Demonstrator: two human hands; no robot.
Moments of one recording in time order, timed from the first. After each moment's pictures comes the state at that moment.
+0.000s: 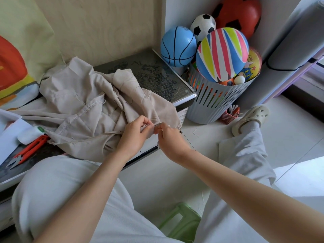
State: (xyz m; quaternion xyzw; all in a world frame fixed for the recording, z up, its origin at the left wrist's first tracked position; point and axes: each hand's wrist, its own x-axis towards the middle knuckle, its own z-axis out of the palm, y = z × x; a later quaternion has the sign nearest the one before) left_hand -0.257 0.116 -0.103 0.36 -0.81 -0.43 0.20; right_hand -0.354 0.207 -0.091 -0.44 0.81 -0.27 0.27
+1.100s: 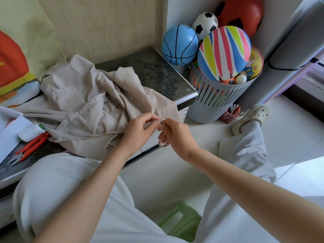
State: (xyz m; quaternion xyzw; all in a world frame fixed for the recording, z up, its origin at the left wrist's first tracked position) left_hand -0.259 0.118 -0.096 0.28 -0.77 -0.53 0.22; right_hand -0.362 0.220 -0.078 -0.42 0.75 -0.40 0.31
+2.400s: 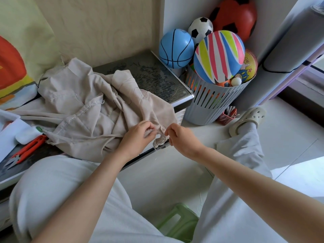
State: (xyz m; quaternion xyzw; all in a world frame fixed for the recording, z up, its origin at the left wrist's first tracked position) left_hand -0.257 0.115 -0.116 0.28 -0.87 -0.37 0.17; right_hand -0.385 0.229 -0.085 -0.47 0.81 -0.25 0.26
